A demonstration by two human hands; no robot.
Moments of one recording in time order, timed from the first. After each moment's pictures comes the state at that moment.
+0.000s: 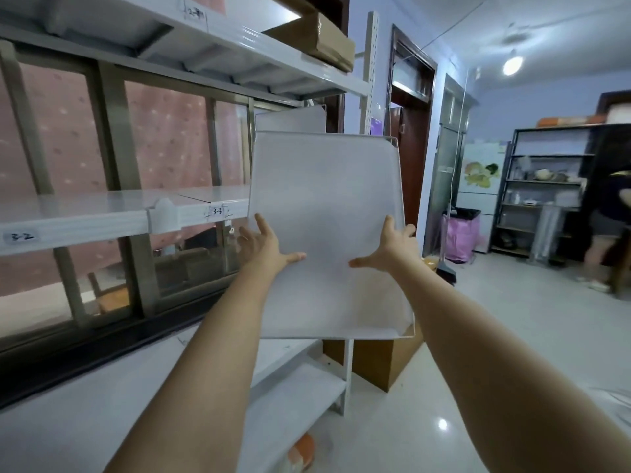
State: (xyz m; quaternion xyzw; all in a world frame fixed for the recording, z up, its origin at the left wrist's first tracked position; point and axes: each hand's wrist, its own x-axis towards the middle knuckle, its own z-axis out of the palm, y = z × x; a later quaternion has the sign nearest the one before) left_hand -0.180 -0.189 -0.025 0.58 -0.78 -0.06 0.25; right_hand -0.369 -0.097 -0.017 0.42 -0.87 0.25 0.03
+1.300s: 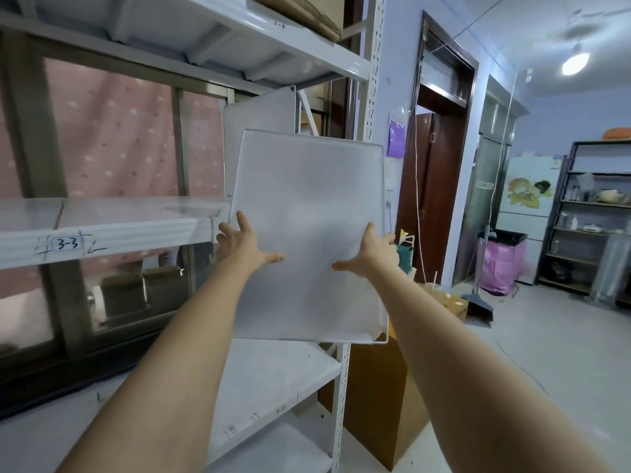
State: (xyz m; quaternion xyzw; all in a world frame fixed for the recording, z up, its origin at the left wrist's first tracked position) left_hand -0.419 -0.416 -0.013 0.62 -0.72 -0.06 0.30; right_hand -0.617 -0.345 -0.012 0.48 -0.82 0.29 -0.01
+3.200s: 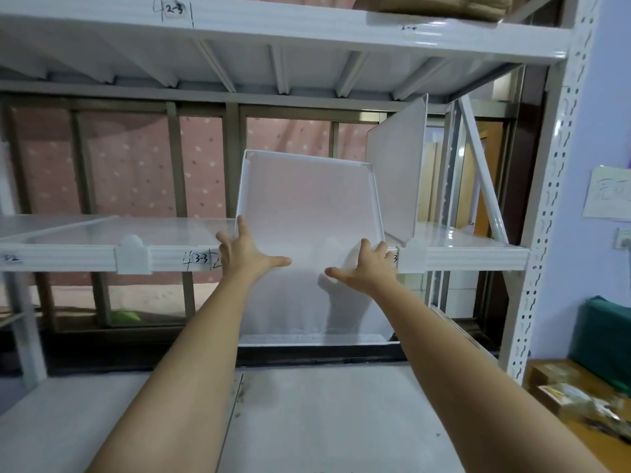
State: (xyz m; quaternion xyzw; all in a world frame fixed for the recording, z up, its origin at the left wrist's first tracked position) left_hand -0.324 -0.460 0.006 0.76 -0.46 -0.02 0.47; right_hand -0.527 -0.519 -0.008 0.75 -0.60 0.27 -0.05
